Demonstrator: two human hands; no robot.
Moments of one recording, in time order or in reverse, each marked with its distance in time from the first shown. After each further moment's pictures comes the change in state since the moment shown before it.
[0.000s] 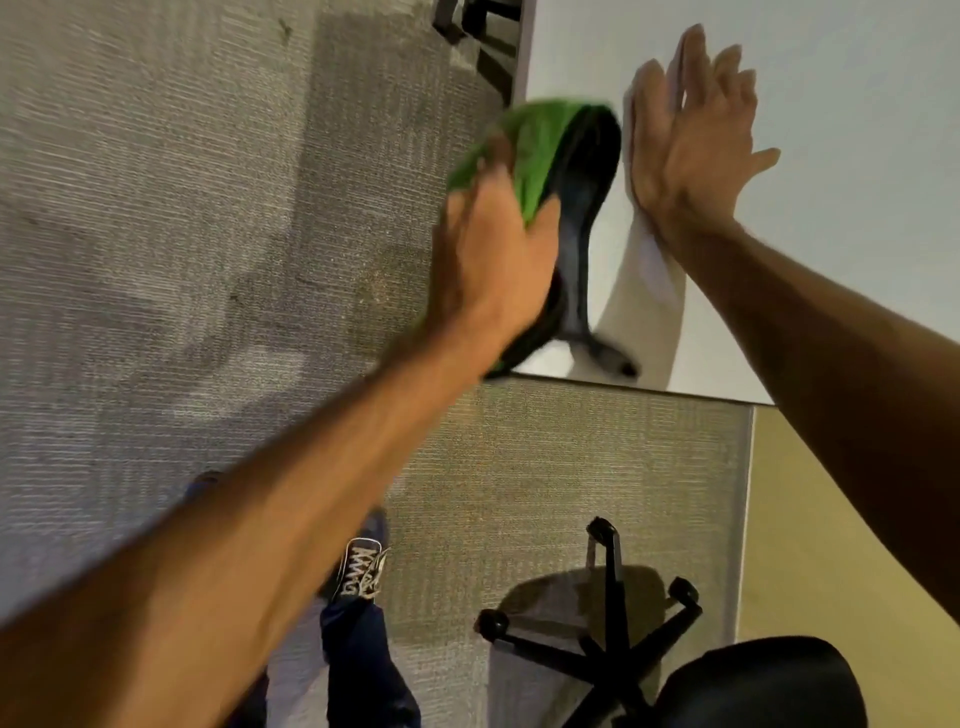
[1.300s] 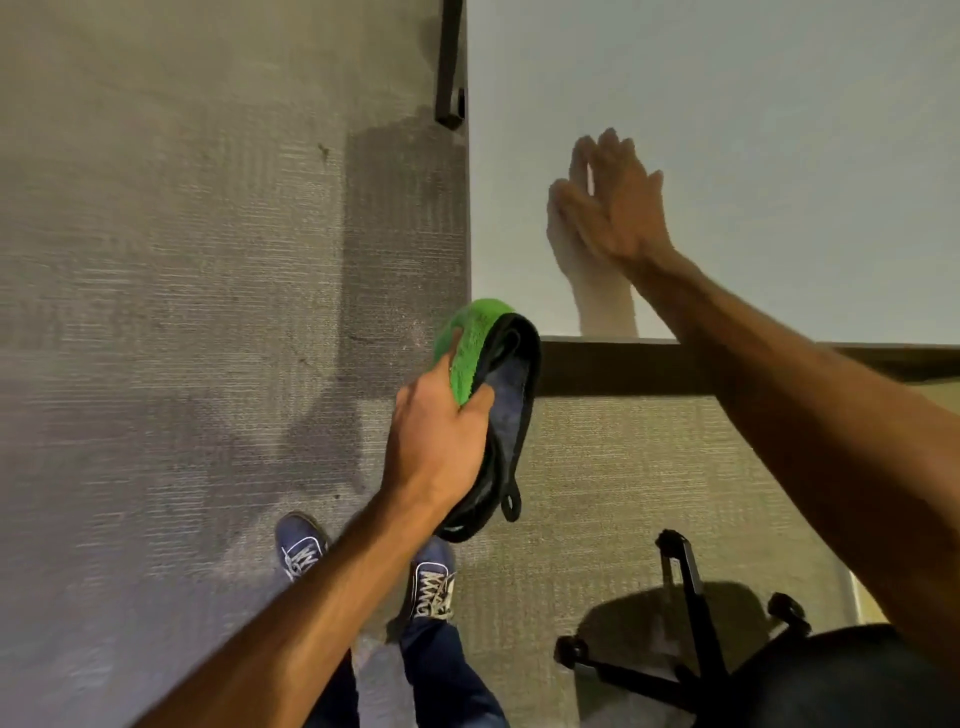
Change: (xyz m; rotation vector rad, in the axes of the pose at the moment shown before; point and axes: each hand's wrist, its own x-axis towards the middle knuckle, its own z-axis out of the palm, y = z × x) left_hand -0.153 -0.030 -0.042 0.081 -0.140 -0.068; right_hand -0.075 0.017 -0.055 0.217 -0.282 -0.118
